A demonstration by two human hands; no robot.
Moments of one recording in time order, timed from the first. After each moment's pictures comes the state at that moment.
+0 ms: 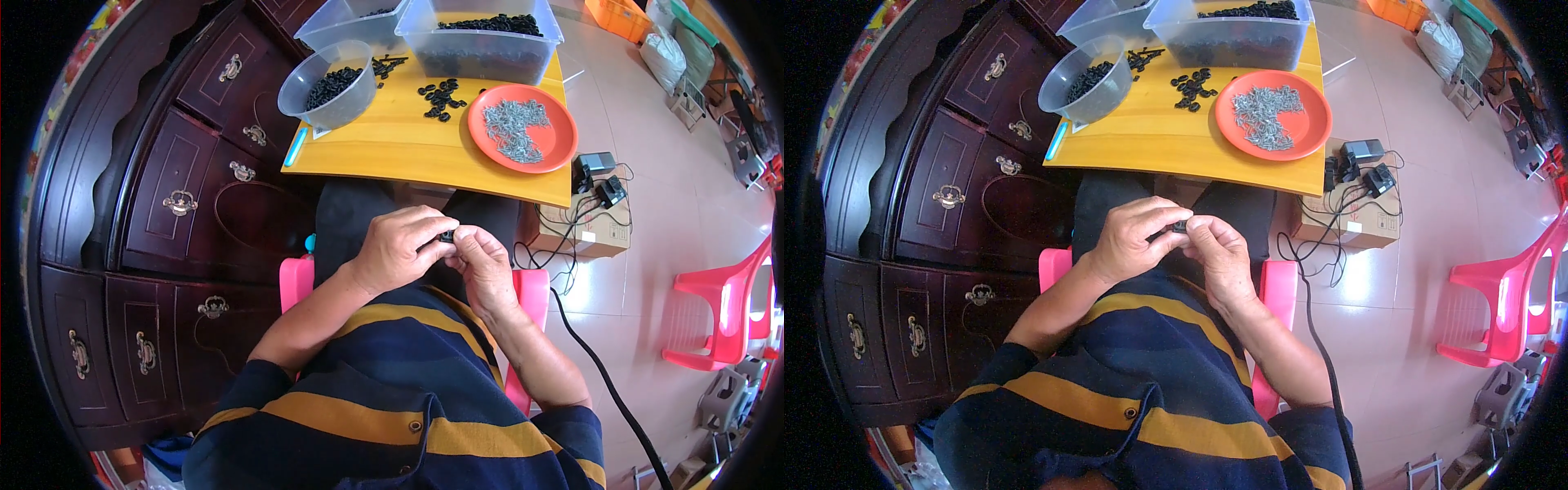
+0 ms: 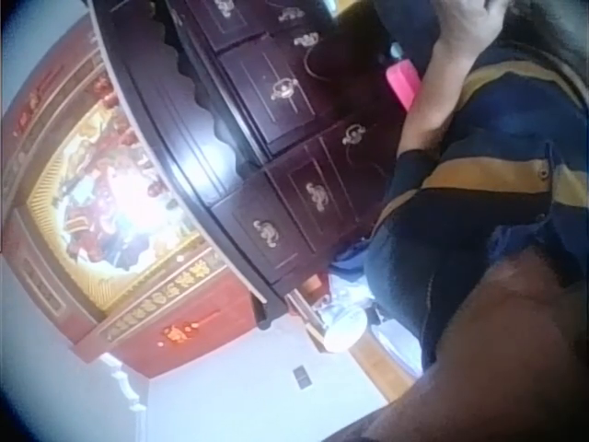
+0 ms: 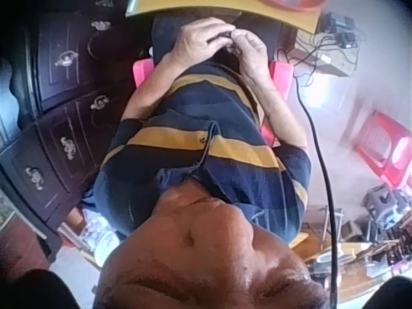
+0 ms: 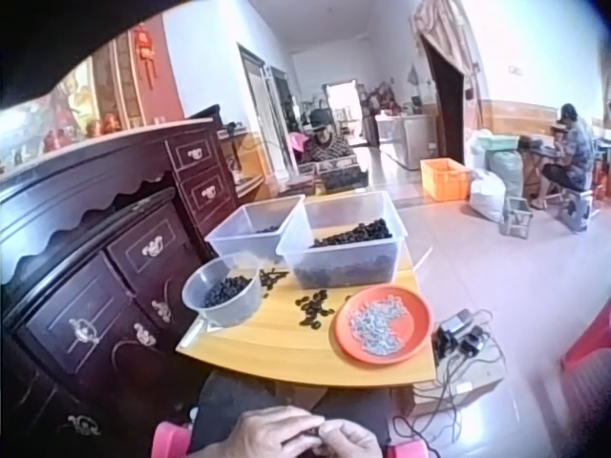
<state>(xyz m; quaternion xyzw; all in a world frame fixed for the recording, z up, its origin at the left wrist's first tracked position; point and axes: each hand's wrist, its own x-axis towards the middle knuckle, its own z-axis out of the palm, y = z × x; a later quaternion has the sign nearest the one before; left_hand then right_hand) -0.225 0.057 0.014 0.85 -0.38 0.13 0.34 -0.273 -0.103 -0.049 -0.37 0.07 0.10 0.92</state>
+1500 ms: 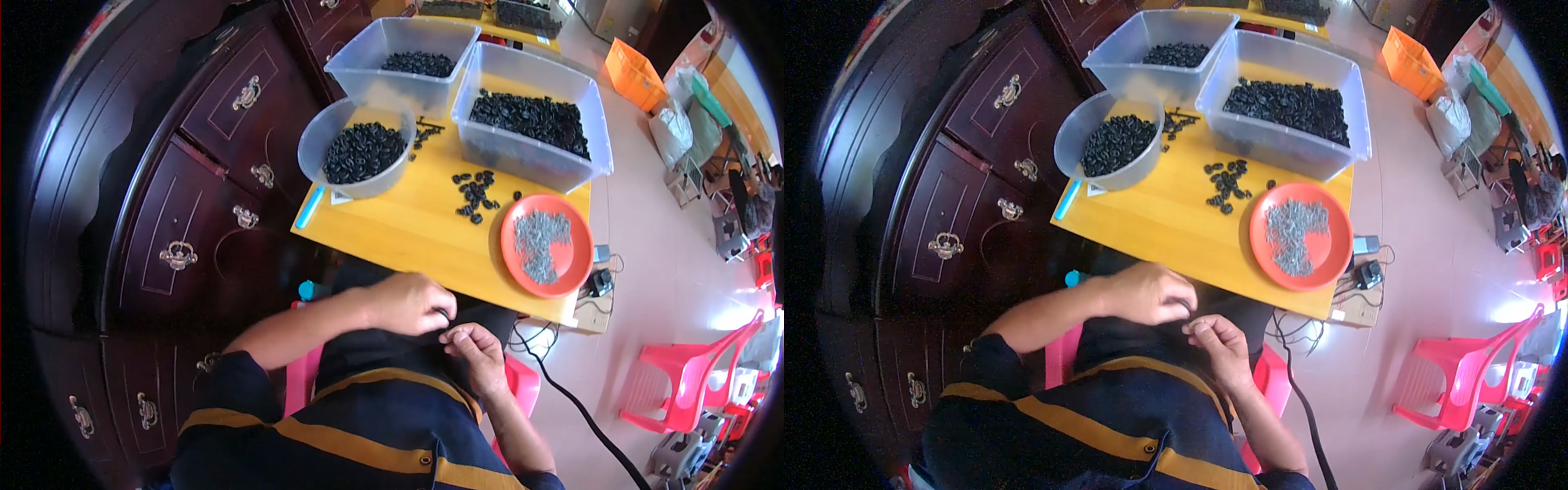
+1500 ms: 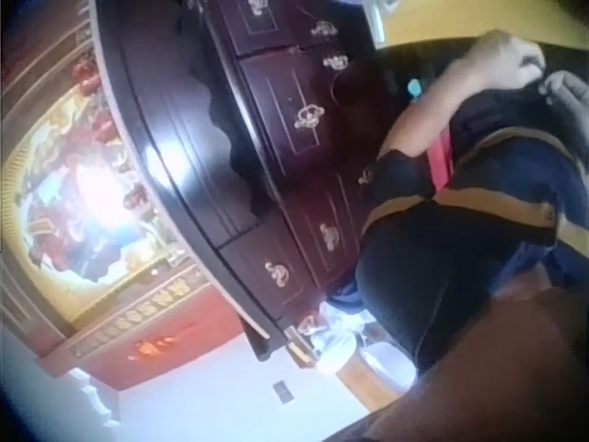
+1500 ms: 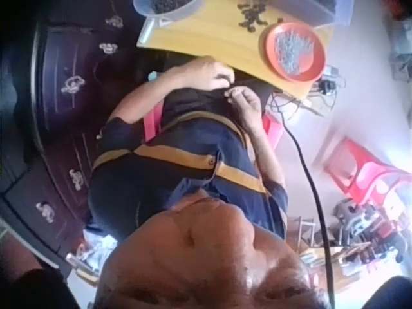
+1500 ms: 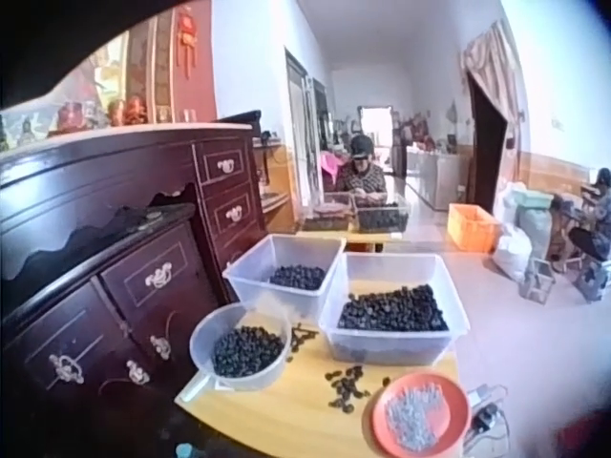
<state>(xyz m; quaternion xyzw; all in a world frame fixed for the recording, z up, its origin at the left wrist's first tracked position) -0.106 0.112 0.033 0.80 -0.42 -0.21 0.37 -0.227 -0.087 -0.035 -0.51 0.08 0.18 0.84</state>
